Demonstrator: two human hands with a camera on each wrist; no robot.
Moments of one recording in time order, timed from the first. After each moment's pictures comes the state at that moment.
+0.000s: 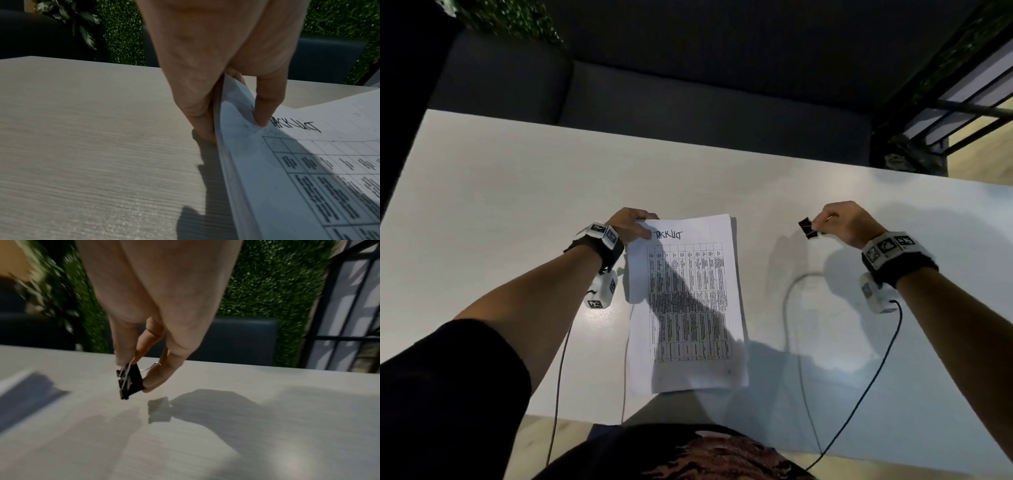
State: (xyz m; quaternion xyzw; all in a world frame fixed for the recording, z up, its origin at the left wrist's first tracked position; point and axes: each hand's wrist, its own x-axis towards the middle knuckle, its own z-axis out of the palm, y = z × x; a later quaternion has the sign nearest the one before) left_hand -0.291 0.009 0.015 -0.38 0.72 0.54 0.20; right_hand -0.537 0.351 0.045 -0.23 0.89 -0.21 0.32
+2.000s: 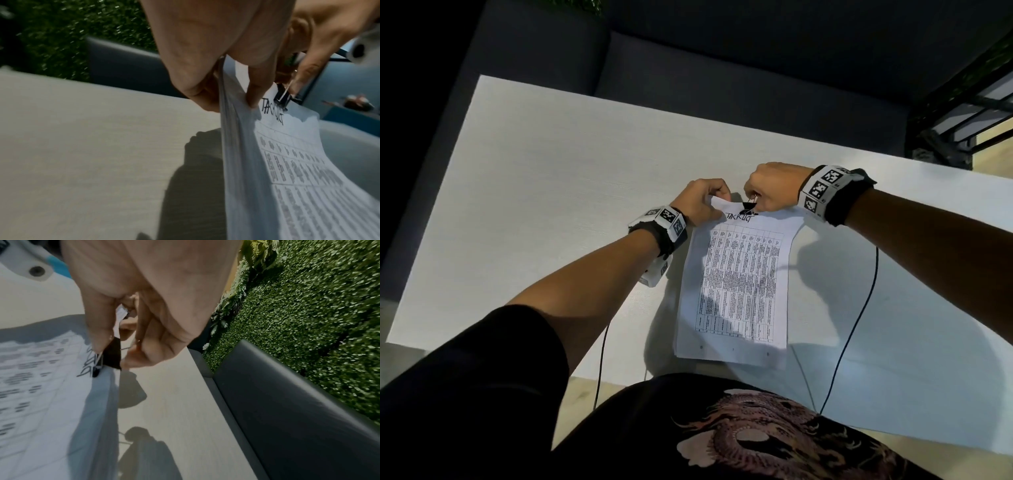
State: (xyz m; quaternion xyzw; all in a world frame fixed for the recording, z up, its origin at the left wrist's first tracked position) left_hand -0.282 0.008 0.032 -0.18 0.81 0.54 0.08; right_hand -0.419 0.130 0.106 -0.59 0.74 0.14 0.29
